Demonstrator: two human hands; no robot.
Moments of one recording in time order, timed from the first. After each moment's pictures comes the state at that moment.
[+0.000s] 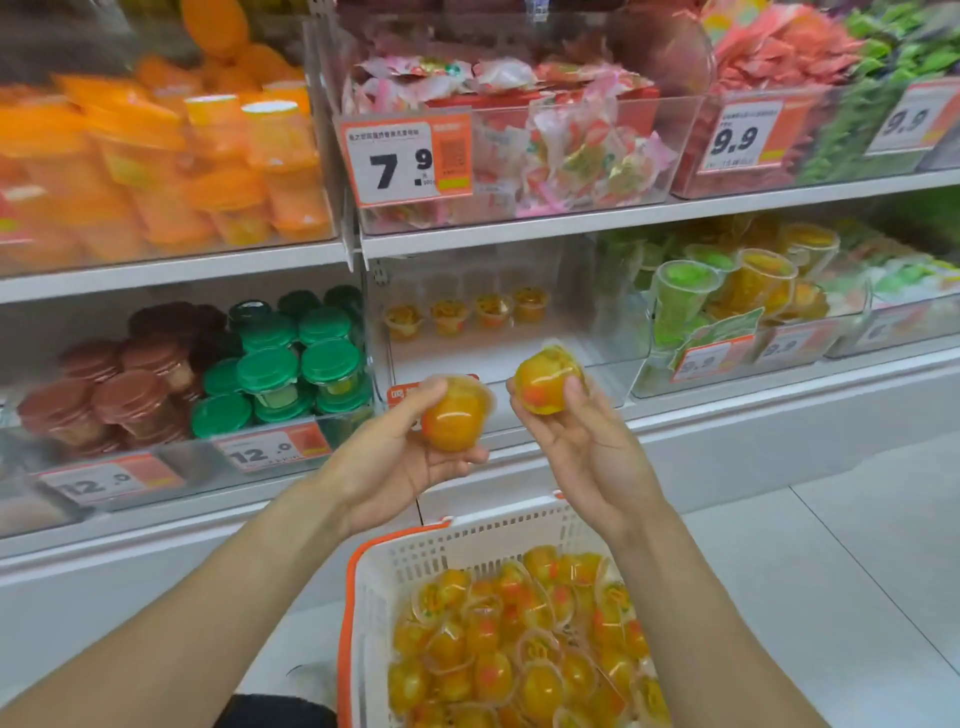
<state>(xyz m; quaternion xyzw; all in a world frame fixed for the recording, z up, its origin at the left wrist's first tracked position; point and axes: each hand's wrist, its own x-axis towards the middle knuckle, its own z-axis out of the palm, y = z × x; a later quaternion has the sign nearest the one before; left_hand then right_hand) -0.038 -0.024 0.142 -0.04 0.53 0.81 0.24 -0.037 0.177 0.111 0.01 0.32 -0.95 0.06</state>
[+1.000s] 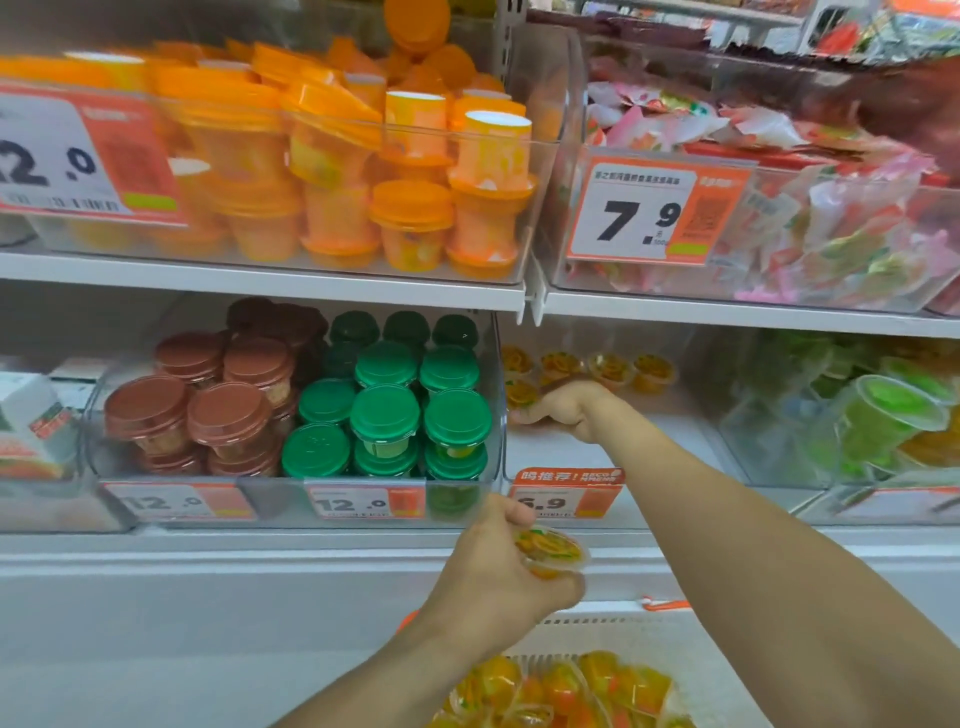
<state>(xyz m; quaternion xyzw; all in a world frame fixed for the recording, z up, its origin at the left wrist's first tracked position) -0.059 -0.055 0.084 -0.09 0.79 0.59 0.14 -0.275 0.052 0.089 0.05 0.86 -0.42 0.29</state>
